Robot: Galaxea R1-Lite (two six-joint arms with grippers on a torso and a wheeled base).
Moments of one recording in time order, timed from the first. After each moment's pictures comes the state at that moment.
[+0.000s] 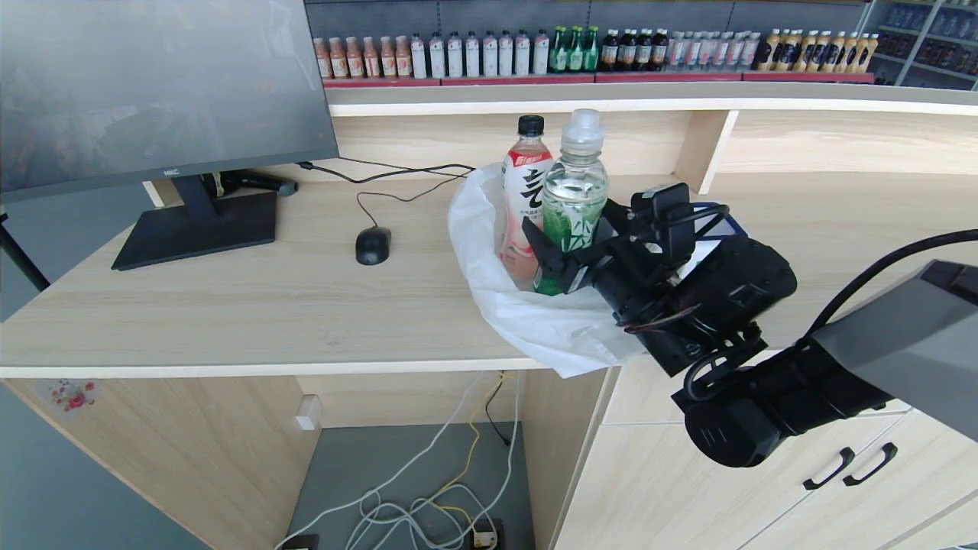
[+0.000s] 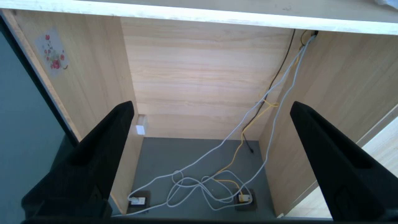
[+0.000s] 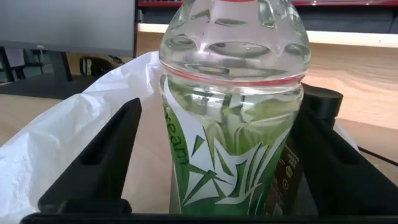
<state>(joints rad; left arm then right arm) 0.00 0.00 0.00 0.00 0.00 0.01 0.55 2.11 -0.99 -1.57 0.00 -0.14</state>
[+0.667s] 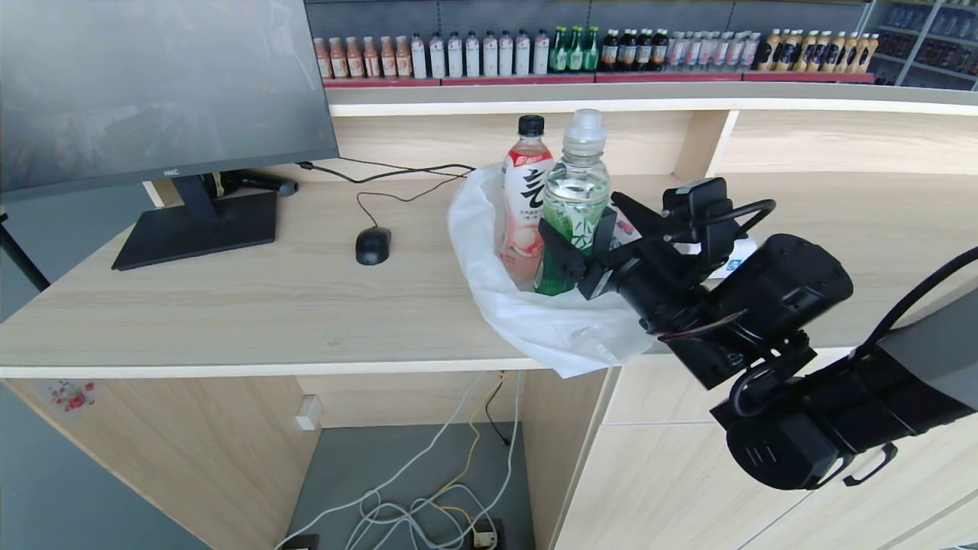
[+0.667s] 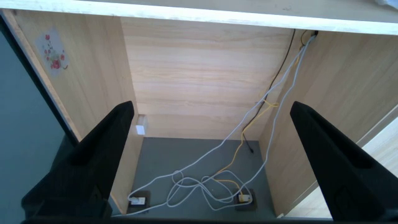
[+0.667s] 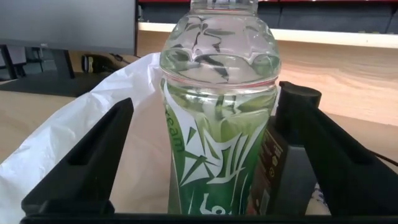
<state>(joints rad) 0.00 0.00 0.00 0.00 0.00 0.01 0.55 2.00 -0.86 -1.57 0.00 -0.14</state>
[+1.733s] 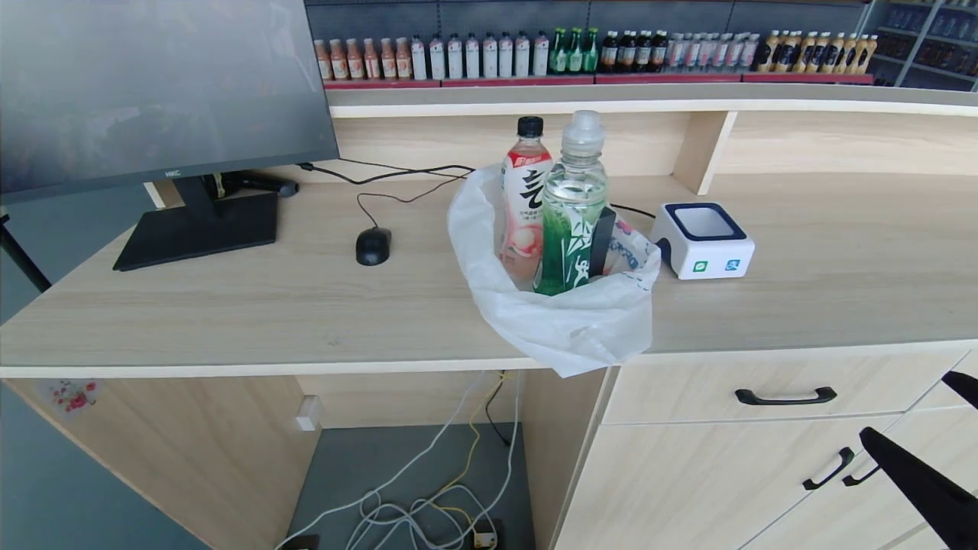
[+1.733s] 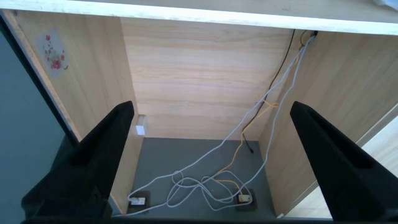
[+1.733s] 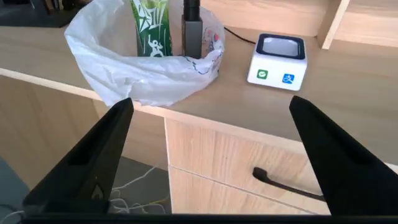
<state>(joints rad) 0.00 0.00 0.00 0.00 0.00 0.01 0.37 0.83 -0.01 -0.93 0.00 -0.11</state>
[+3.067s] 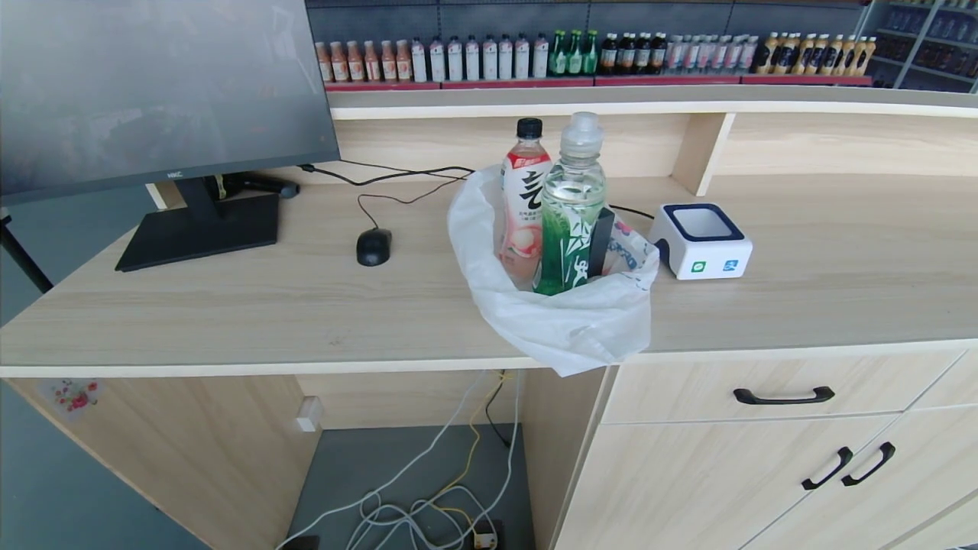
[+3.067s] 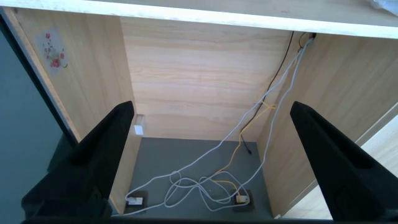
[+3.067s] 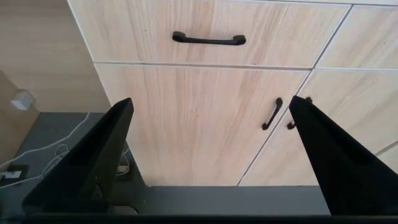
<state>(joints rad) 0.00 0.00 0.00 0.00 0.00 -0.01 0.00 0.05 -0.03 -0.02 0.00 -0.09</state>
